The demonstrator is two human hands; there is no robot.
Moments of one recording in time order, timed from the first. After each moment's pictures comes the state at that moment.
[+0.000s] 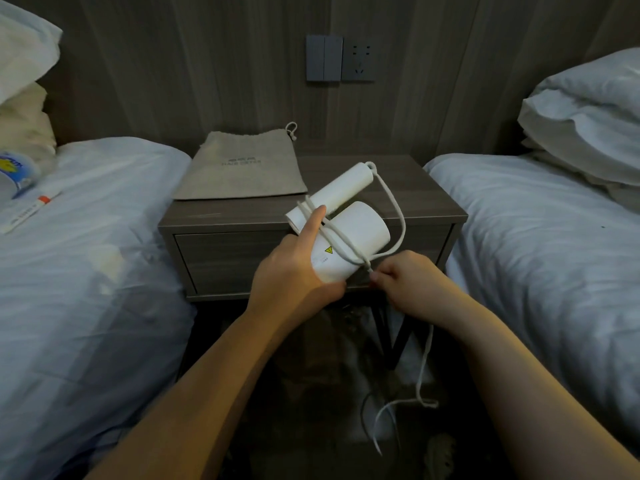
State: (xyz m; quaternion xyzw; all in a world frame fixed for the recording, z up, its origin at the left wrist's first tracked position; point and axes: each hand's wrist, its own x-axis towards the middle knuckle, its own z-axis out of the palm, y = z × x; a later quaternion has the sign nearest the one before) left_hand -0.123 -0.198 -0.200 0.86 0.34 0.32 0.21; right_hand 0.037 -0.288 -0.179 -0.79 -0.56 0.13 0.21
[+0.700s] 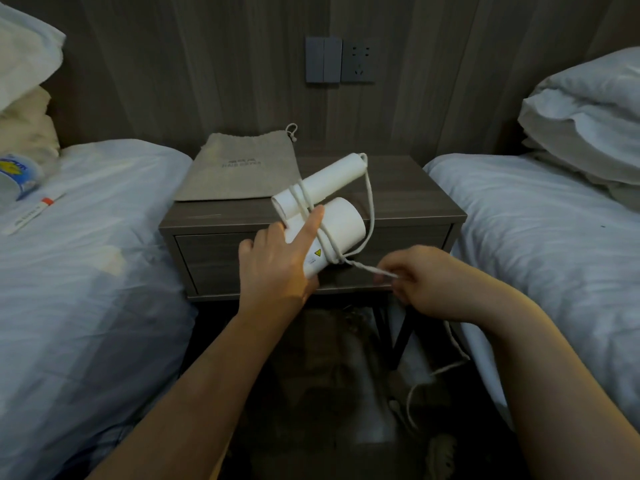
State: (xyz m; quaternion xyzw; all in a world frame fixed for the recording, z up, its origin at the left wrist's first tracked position) left_hand -0.129 -0.182 -0.208 0.87 0.38 0.30 -0.10; right_hand 0.038 -0.312 -0.140 -0.75 -0.63 0.15 0.12
